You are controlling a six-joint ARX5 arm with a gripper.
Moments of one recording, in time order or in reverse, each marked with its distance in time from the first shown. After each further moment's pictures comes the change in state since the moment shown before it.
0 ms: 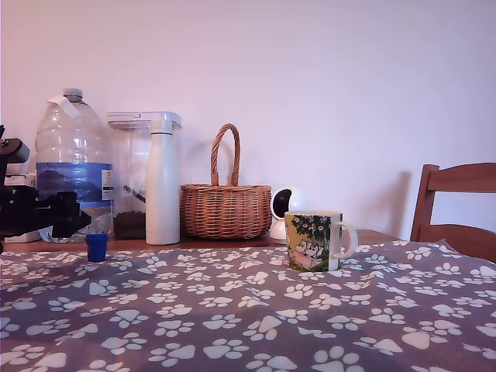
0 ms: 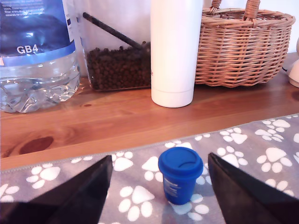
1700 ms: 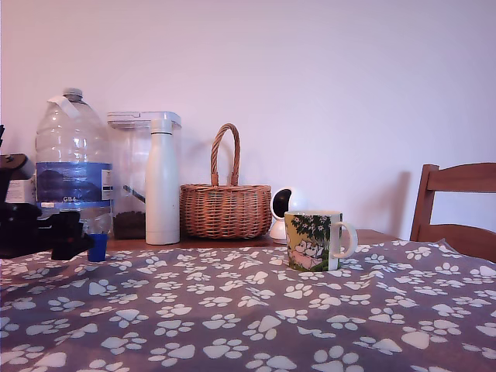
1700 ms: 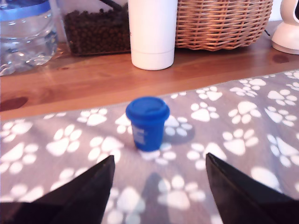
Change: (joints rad) arm -0.040 -0.008 -0.071 -0.050 -0.021 0.032
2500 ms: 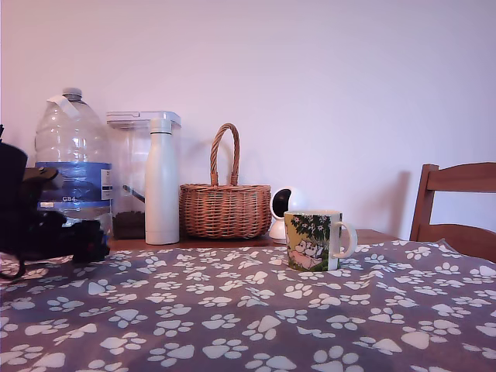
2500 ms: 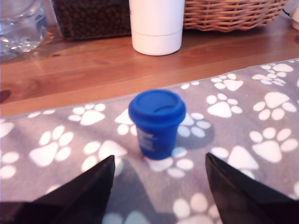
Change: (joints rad) arm -0.014 0.099 0.231 -0.199 -0.008 0.032
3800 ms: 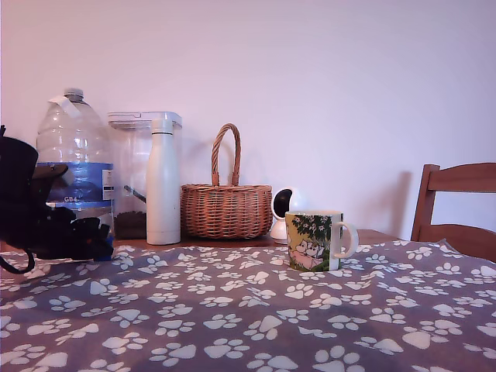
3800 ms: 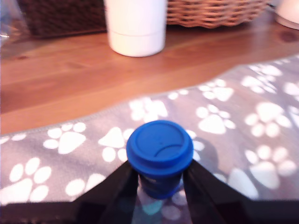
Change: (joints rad) arm -0.005 -0.029 0.060 -0.190 0.100 0.034
